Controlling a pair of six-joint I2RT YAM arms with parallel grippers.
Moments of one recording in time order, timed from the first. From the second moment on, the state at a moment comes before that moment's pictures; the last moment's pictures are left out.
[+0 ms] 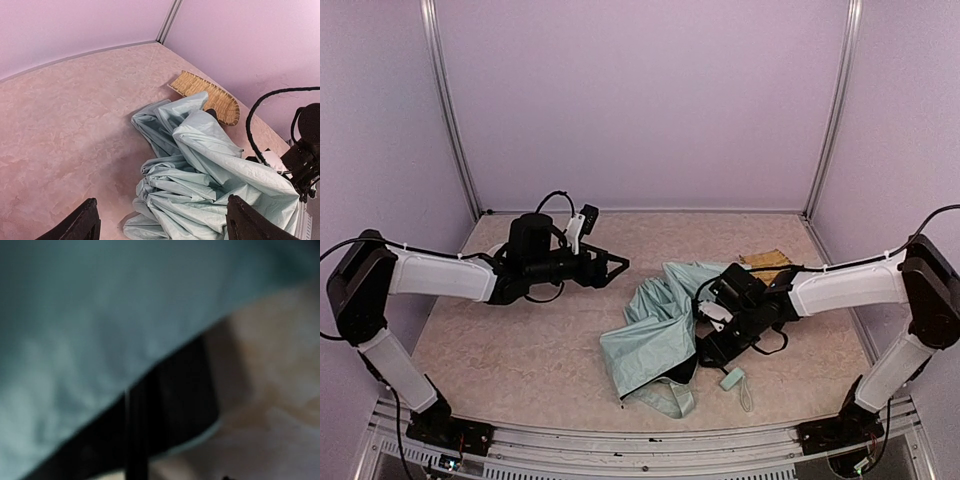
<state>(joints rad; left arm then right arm) -0.65 1.64 0.87 0.45 0.35 -0.25 0.84 1.58 0.86 -0.45 -0.16 0.20</state>
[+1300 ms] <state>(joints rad) -0.79 1.24 0.66 0.68 0.27 0.03 0.54 1.46 1.50 -0.21 -0.47 -0.07</state>
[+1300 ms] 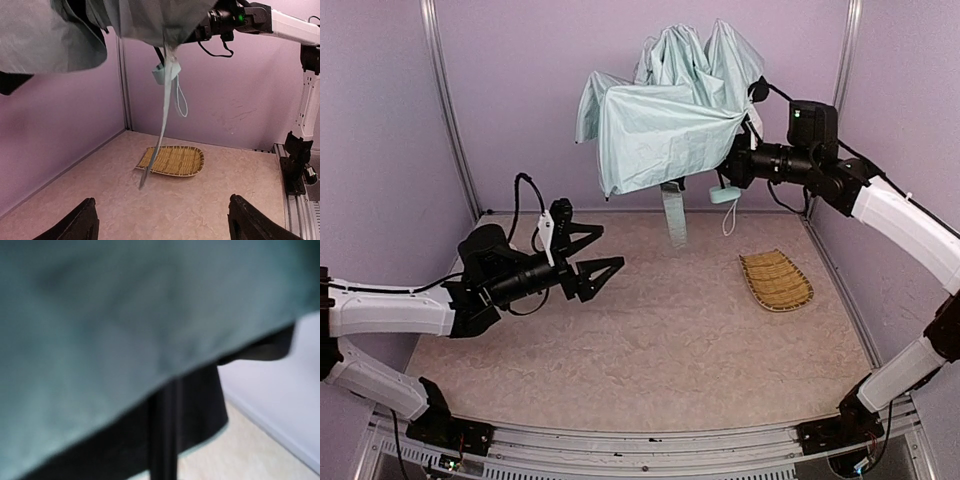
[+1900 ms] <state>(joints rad) -0.86 1.73 0.97 1.08 0.63 -0.04 0.54 1.46 1.52 -0.11 -0.49 0.07</state>
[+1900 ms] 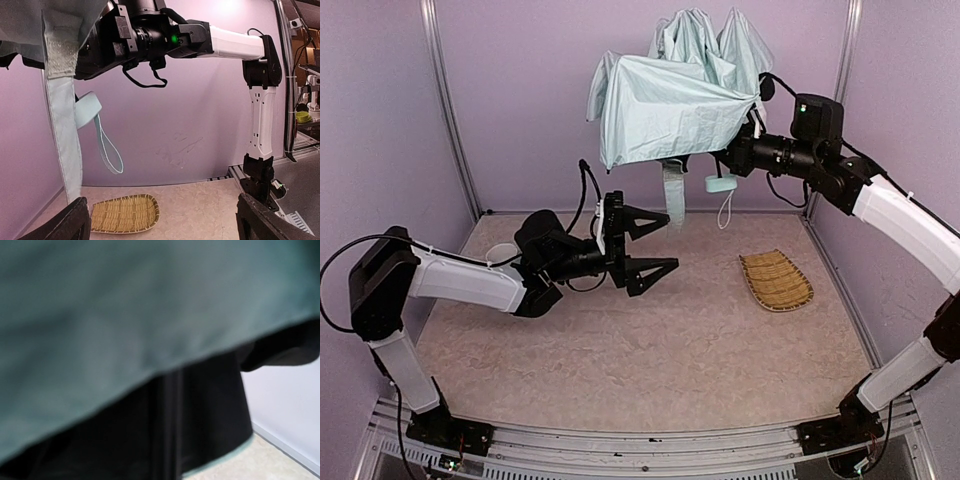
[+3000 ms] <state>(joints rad) -0.87 1.77 1.01 1.05 0.56 0.02 0.54 1.46 1.51 -0.12 -0.51 0.05</state>
